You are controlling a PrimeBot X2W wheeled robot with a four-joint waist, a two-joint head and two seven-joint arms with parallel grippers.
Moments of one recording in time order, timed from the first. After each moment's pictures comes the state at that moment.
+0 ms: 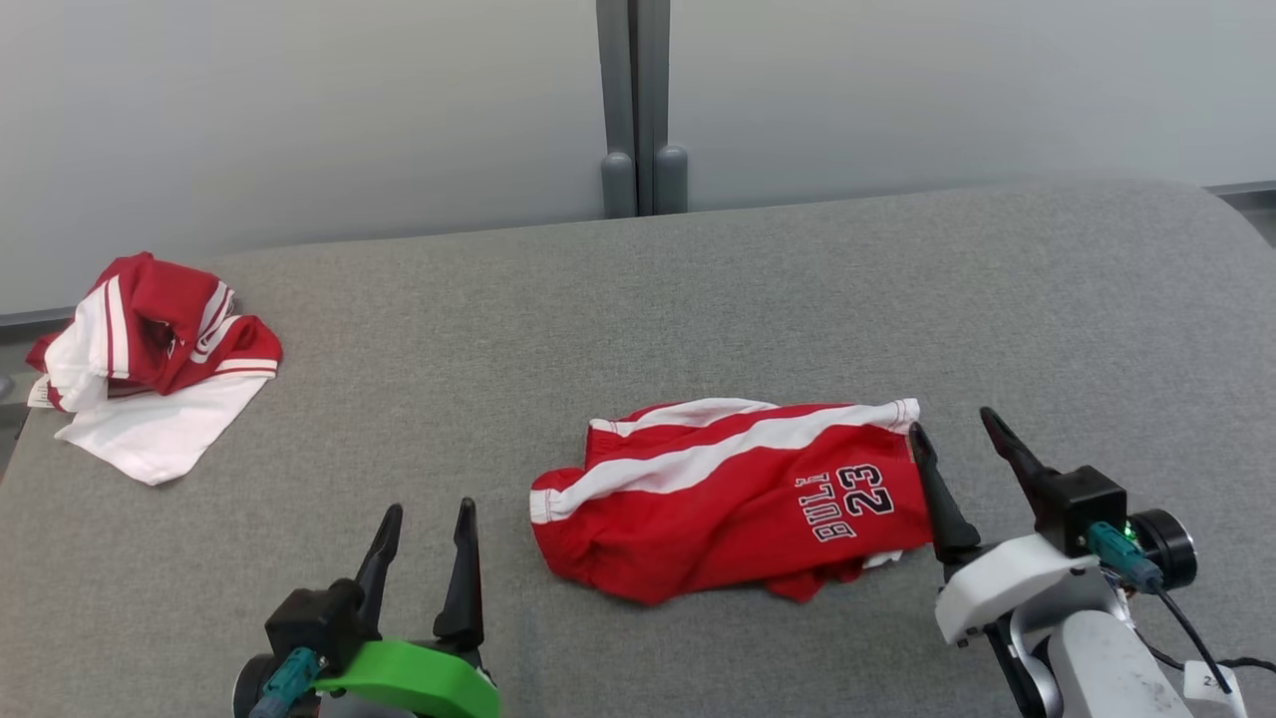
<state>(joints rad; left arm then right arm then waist) -0.04 0.05 -0.23 0.29 -0.38 -0.07 -0.26 -0.21 -0.05 0.06 0.37 0.06 0.13 -0.26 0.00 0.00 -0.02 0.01</state>
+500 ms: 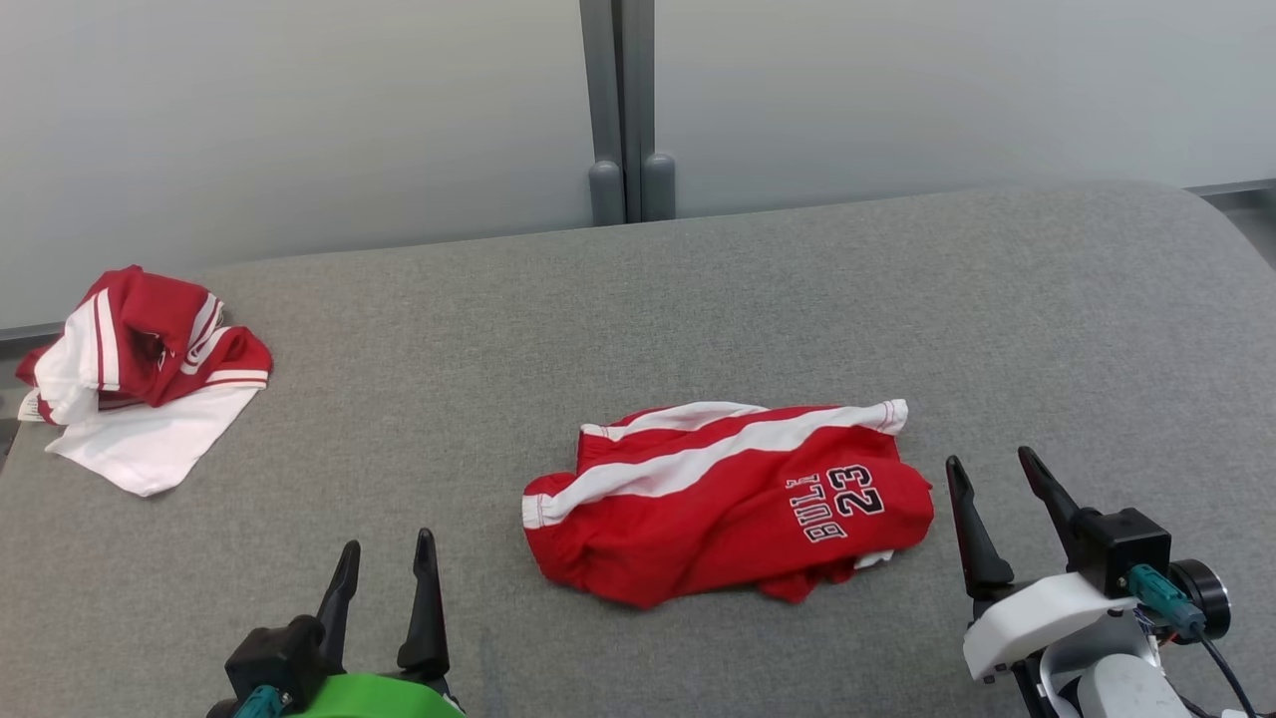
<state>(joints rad) 0.03 0.05 -0.16 0.26 -0.38 -0.06 -0.26 -0.11 -0.05 -0.01 0.30 0.10 0.13 -0.26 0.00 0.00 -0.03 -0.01</state>
